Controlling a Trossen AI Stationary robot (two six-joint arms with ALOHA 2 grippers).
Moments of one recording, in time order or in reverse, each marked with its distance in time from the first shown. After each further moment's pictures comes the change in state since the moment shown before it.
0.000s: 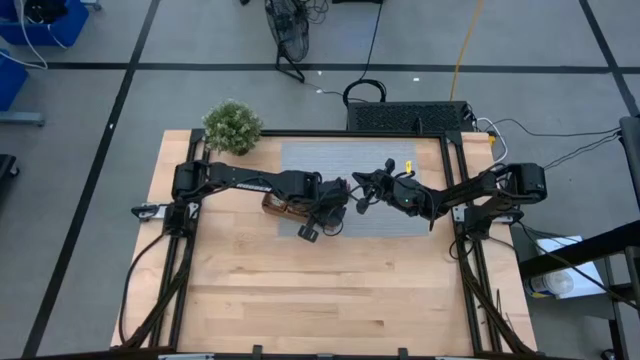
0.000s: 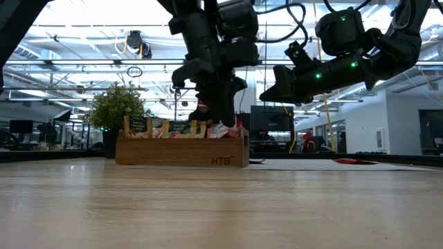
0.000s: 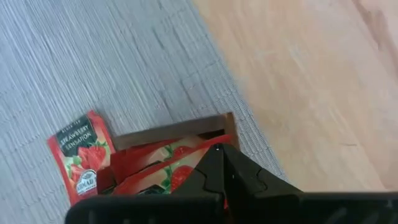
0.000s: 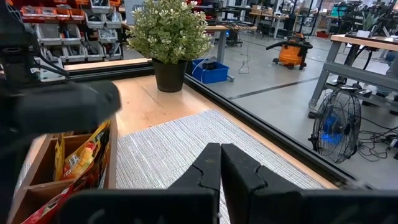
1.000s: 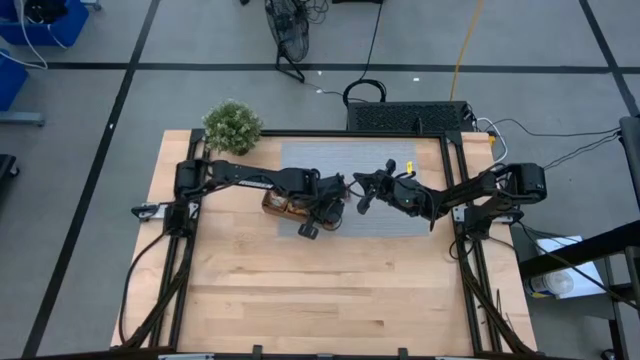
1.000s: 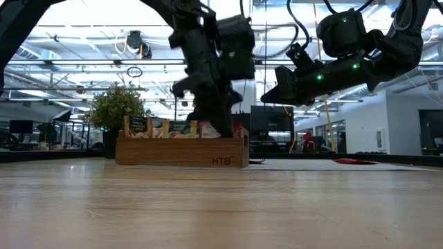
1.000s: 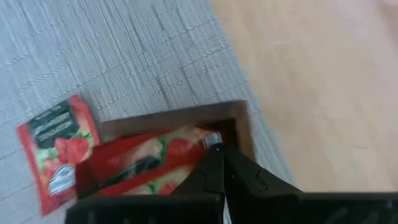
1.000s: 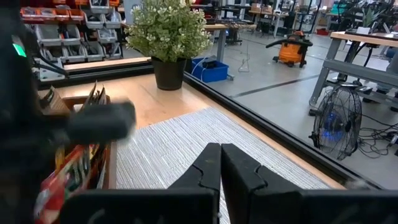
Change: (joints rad) left arm 0.042 0.017 -0.056 0.048 0.077 -0.033; right arm -0.003 0.001 -0.014 0.008 0.000 0.014
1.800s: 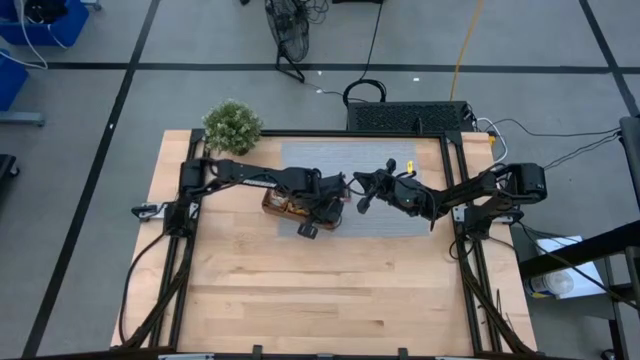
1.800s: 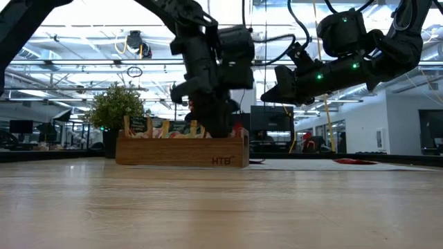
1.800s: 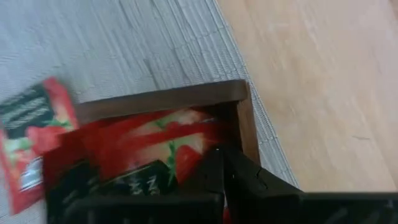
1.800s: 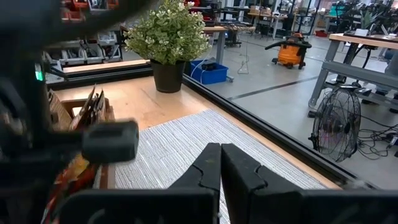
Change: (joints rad) left arm 0.023 0.027 0.001 -0.017 0.028 -0.003; right arm -0.003 0.000 0.000 0.015 0.000 -0.003
